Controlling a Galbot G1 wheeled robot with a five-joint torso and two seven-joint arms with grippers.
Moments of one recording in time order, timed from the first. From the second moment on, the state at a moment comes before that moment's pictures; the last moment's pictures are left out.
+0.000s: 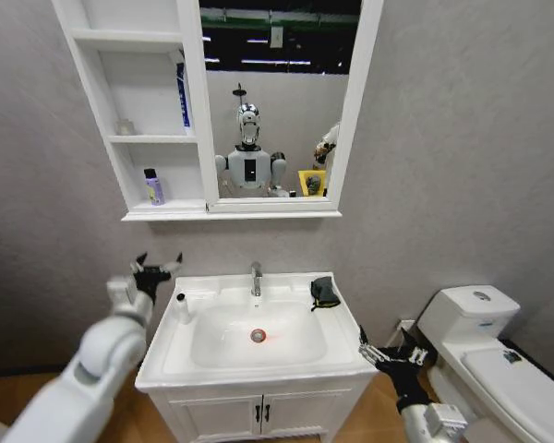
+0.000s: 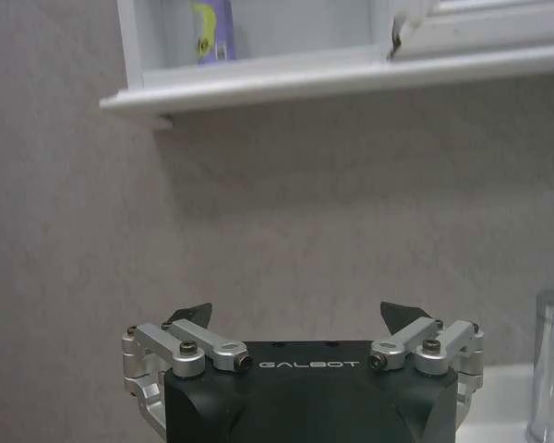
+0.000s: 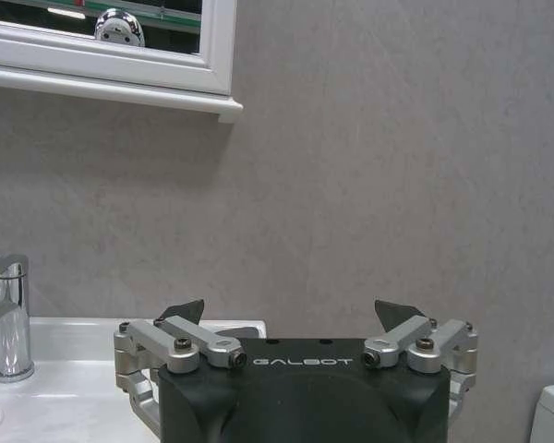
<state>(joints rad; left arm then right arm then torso) 1.12 -1.09 -0.46 -2.00 -0.38 0.26 -0.32 -1.66 1.53 0.72 2.33 0.07 -0.12 0.03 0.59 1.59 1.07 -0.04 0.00</state>
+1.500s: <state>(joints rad) 0.97 -1.32 -0.41 -1.57 -0.21 0.17 -0.35 -1.64 1.54 0.72 2.30 0.07 -0.11 0.02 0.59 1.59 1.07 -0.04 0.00</state>
